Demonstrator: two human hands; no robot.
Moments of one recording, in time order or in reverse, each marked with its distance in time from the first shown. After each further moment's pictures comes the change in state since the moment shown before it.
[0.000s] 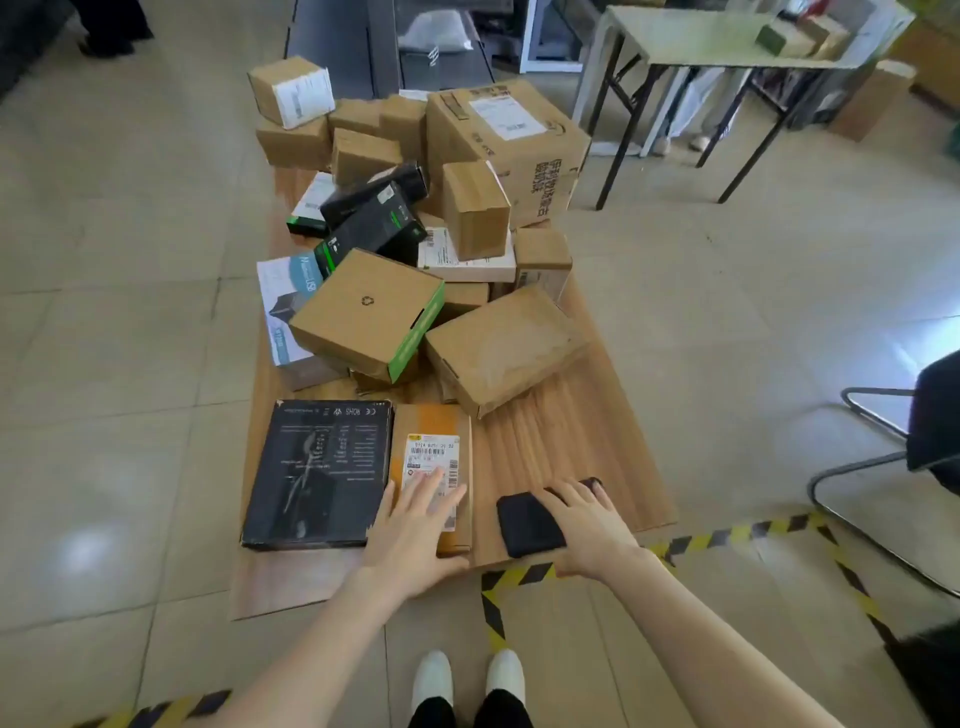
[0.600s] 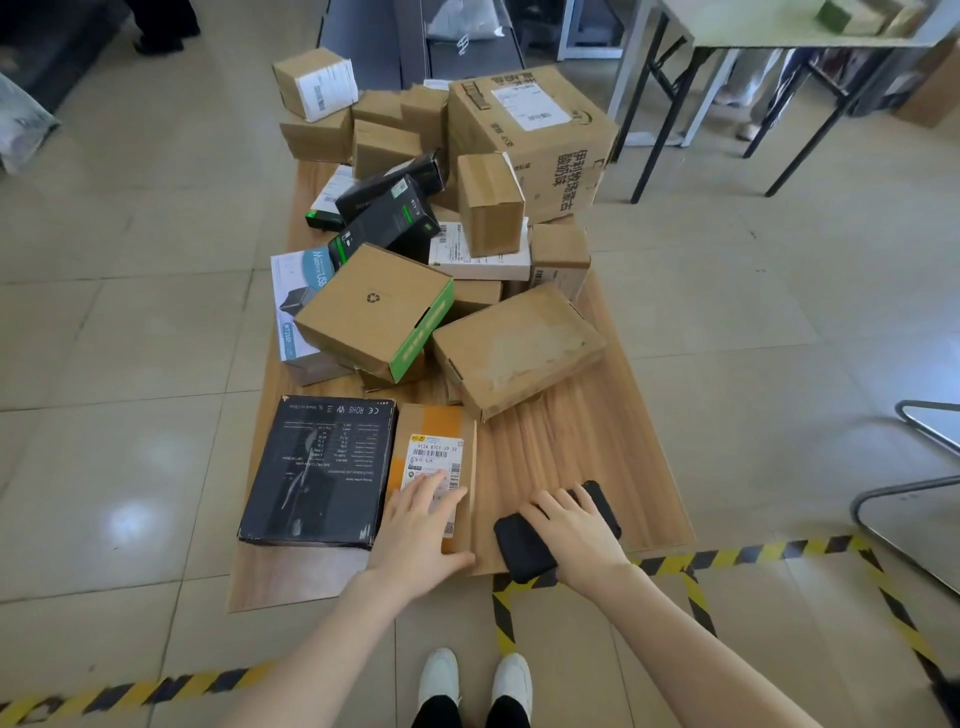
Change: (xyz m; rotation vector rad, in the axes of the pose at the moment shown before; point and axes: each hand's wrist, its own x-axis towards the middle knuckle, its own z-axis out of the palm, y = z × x) left_hand 0.012 0.013 0.004 -0.129 0.074 -0.103; right_hand 0.020 0.002 0.008 -0.224 0.160 -0.217
